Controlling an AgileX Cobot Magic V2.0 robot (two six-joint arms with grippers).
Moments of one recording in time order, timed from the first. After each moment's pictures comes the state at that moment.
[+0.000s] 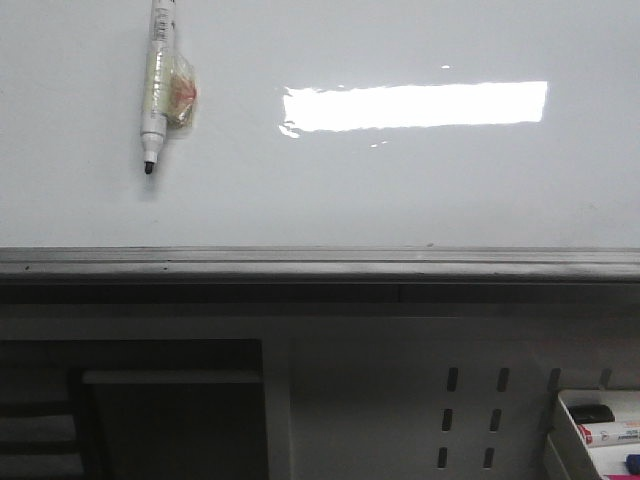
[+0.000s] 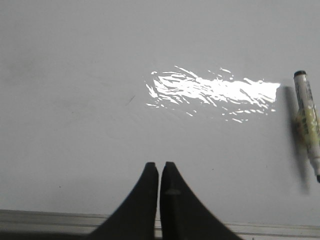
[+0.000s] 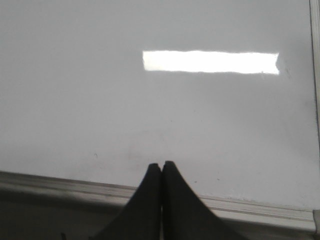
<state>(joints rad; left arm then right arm) -0.06 0.00 0.00 -0.33 0.01 0.15 0.05 -0.01 0.01 0.14 0.06 -0.18</state>
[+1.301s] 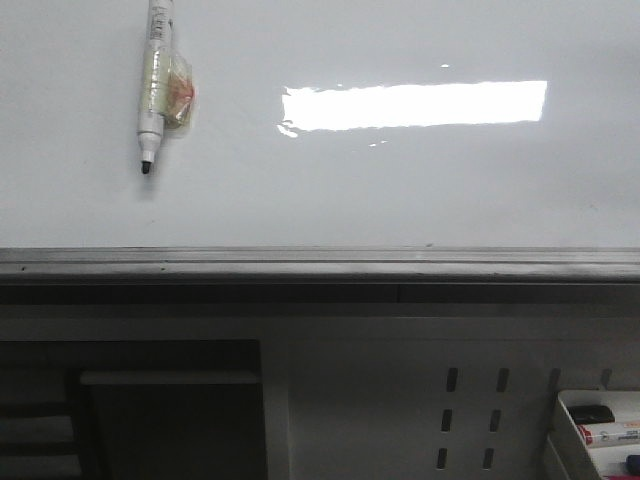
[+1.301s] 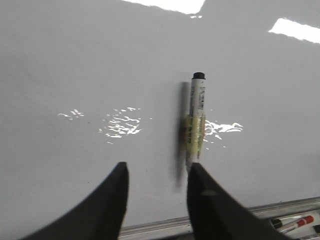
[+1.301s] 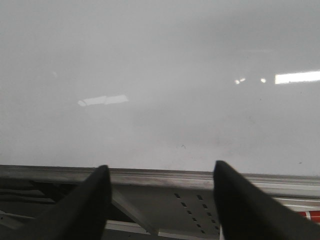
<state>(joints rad) -0.06 0.62 -0.56 -0.94 0.47 0.60 0.05 0.54 -0.49 0.51 0.48 -0.23</state>
